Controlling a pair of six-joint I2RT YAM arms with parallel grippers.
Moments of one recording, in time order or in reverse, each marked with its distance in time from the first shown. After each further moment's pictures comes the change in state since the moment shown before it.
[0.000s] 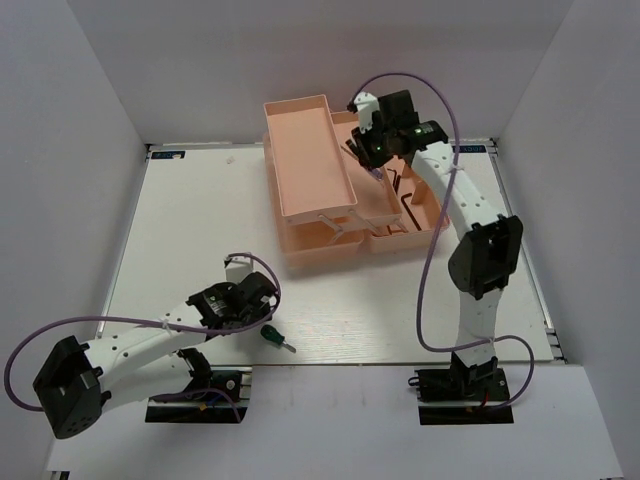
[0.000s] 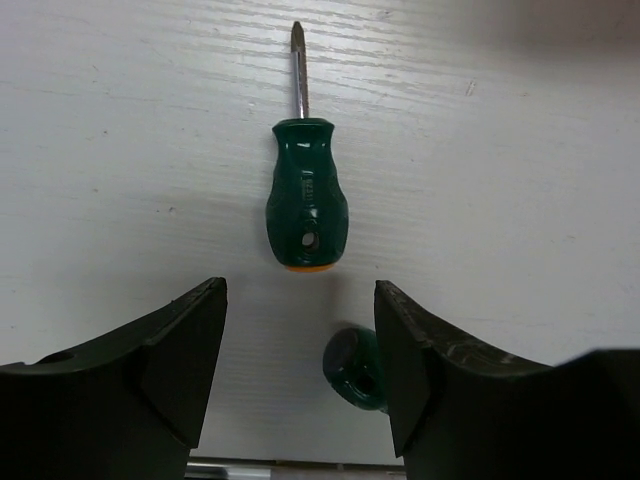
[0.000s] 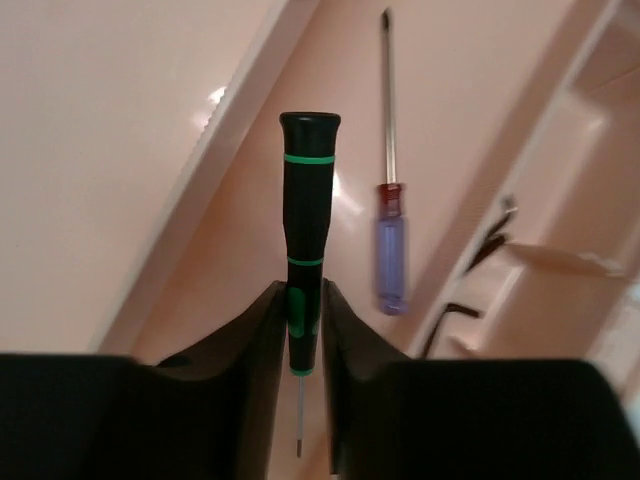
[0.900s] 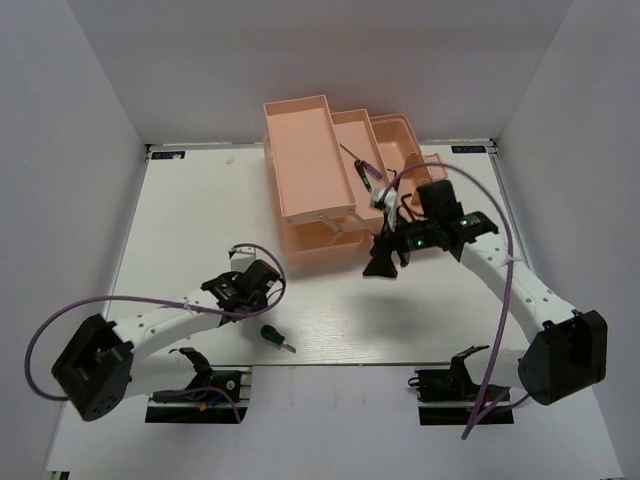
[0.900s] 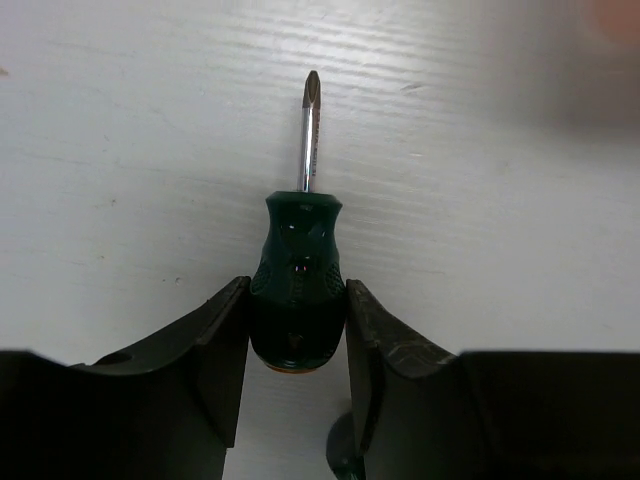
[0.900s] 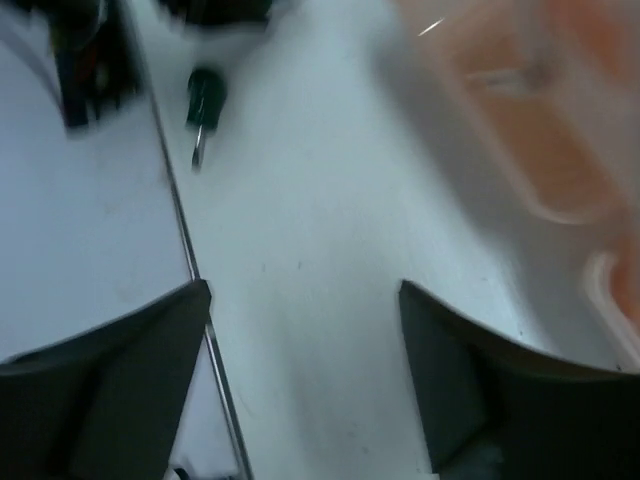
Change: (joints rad) left arm 0.111 0.208 0.000 0.160 -0.016 0.081; right arm -0.026 -0.687 -0.972 0.090 -0.672 -0.068
